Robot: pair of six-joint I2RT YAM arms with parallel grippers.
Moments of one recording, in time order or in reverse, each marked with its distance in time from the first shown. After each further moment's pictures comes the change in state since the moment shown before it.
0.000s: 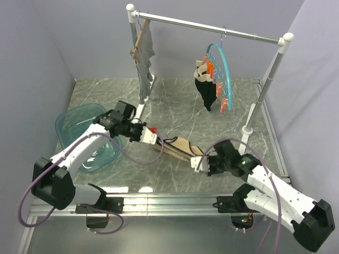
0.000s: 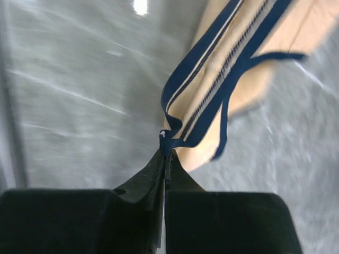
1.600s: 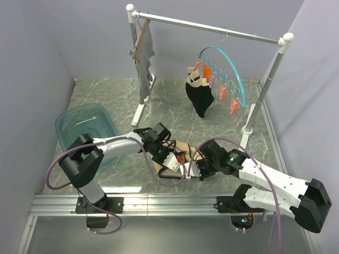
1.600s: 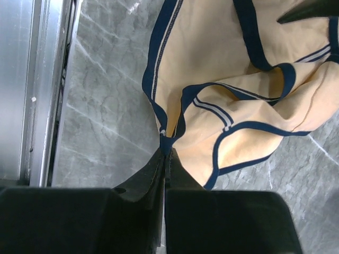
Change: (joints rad) left arm -0.362 0.301 -0.075 0.212 -0.127 -0.036; right arm 0.182 0.172 0.112 -0.004 -0.048 0.021
